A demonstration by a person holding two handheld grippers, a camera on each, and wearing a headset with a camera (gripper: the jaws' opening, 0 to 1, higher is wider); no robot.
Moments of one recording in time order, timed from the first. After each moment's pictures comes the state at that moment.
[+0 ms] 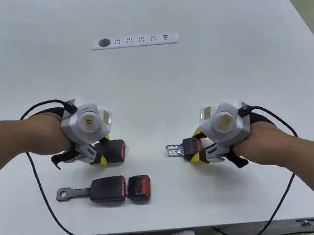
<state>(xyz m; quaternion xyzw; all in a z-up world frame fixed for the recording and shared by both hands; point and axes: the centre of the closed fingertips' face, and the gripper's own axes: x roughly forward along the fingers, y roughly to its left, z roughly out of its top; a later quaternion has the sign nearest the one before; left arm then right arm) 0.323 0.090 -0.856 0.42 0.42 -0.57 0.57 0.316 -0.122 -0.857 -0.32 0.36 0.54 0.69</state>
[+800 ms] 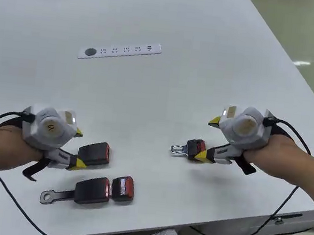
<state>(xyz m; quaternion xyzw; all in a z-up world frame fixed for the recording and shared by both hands) 0.318 0.116 -0.800 0.36 0.36 -0.48 0.71 0.318 -0.171 -0.801 -0.24 0.31 0.42 0.82</state>
